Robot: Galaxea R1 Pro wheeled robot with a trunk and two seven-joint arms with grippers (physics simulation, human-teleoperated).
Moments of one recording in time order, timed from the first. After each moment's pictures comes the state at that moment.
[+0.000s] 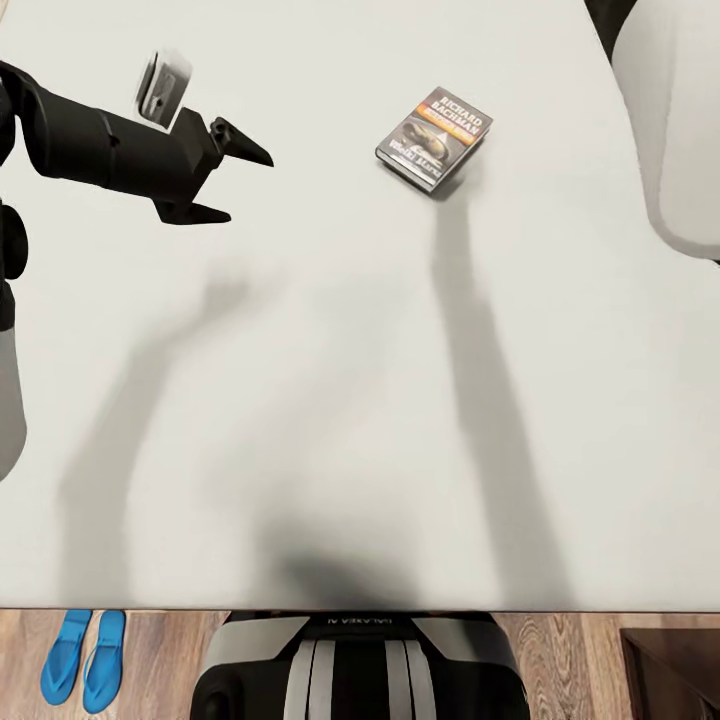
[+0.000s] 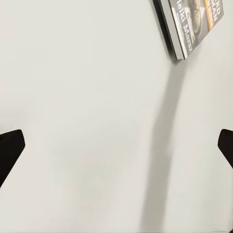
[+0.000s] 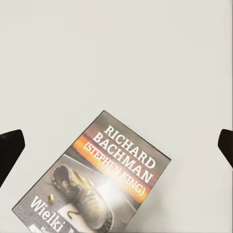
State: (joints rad) left arm -1.62 0.34 -0.36 -1.56 2.34 0.77 1.33; right arm -2.29 0.17 -0.13 -0.25 0.05 0.67 -0.20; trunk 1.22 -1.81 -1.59
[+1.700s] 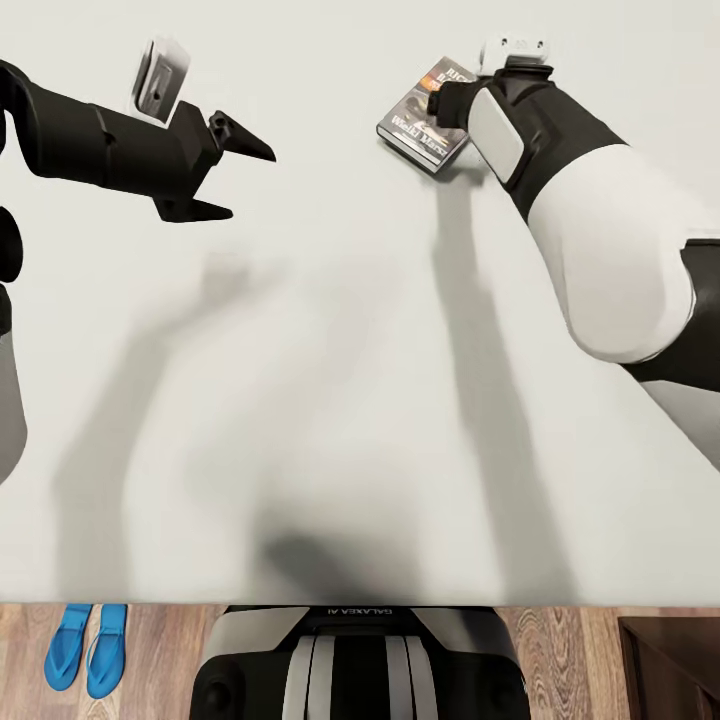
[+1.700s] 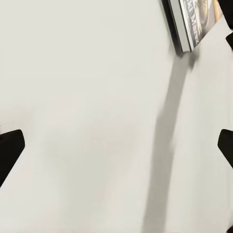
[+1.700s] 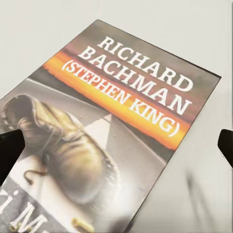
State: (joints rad) left arm -1.61 0.35 -0.36 -1.61 2.34 0.76 1.33; right arm -2.03 0.17 -0.12 -0.25 0.05 0.30 -0.19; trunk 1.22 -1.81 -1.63
